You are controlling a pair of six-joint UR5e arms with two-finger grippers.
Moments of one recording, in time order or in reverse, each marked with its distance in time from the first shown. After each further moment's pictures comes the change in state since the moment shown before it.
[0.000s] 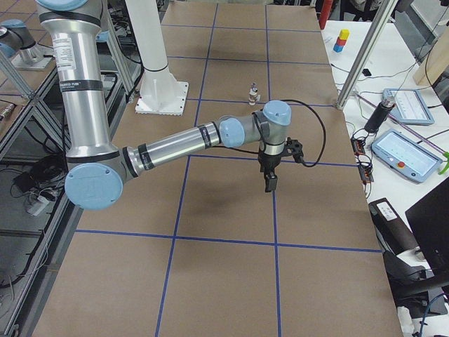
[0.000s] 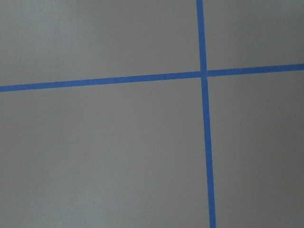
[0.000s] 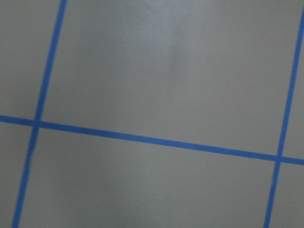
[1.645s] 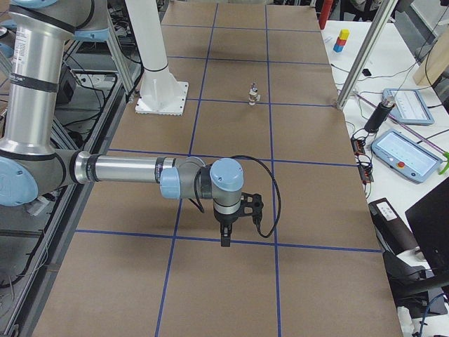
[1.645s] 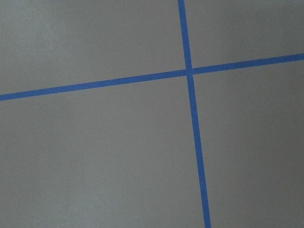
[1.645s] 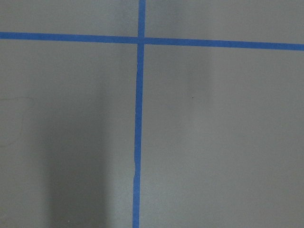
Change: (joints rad) left arm 0.002 0.023 -0.058 -0.034 -0.025 0.049; right arm 0.229 -0.277 -0.027 0.123 0.083 -0.124
